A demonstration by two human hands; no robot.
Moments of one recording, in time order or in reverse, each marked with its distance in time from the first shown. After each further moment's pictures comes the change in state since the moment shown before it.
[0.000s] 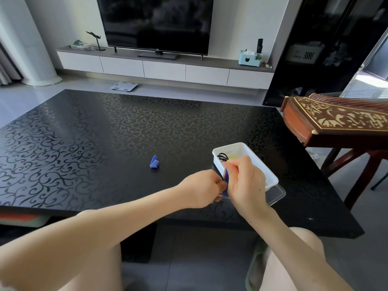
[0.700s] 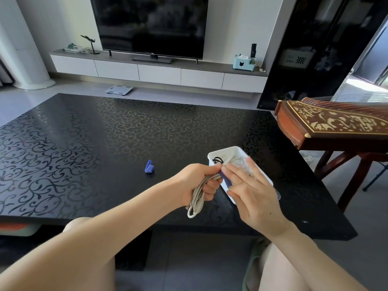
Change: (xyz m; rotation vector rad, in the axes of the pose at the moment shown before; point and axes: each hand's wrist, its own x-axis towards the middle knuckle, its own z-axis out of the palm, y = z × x) left_hand 0.017 -0.003 -0.016 -1.079 -0.238 -0.183; right_hand -0.015 0.032 -0.035 -0.164 -0.212 -0.460
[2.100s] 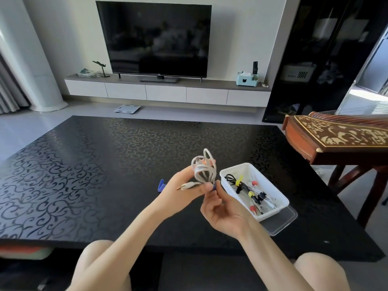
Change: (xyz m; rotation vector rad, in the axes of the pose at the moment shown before) left_hand -0.022 0.003 -0.067 0.704 0.179 0.795; right_hand 0.068 -0.035 0.058 -2.367 -0.258 -1.954
